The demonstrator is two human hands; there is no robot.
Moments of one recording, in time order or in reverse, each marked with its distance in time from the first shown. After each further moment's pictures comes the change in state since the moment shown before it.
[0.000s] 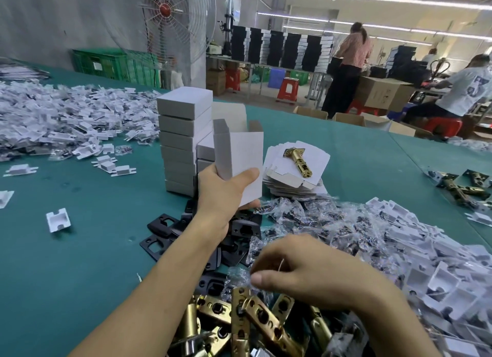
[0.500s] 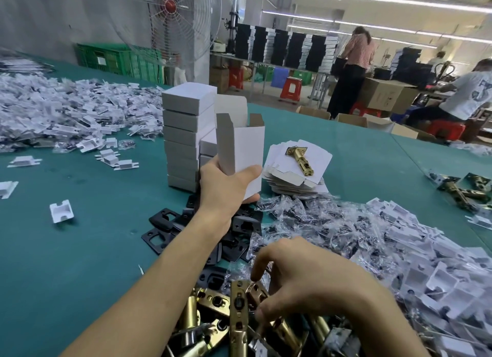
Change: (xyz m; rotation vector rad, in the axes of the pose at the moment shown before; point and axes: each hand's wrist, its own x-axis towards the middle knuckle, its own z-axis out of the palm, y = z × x) left_hand -0.001 0.001 0.000 0.038 0.024 0.051; right_hand -0.004 -0.013 0.005 -0.080 -0.049 0.088
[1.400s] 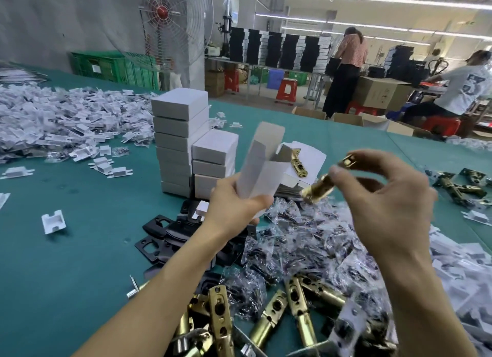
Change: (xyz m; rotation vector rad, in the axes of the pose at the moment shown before) left_hand -0.011 -0.016 0.002 0.313 -0.295 0.044; right_hand -0.019 0.036 -0.042 0.476 1.314 -0.076
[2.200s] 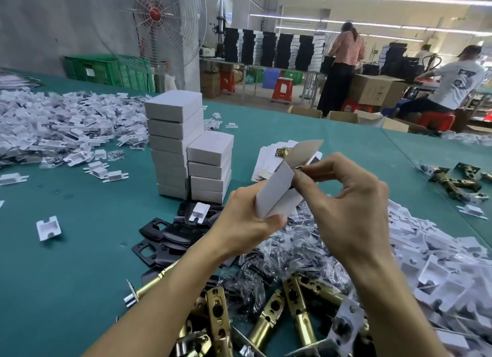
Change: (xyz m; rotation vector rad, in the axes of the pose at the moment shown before) left_hand -0.012 0.002 0.013 0.132 -0.271 0.222; right_hand -0.010 -0.007 0.024 -0.057 -0.065 -0.107
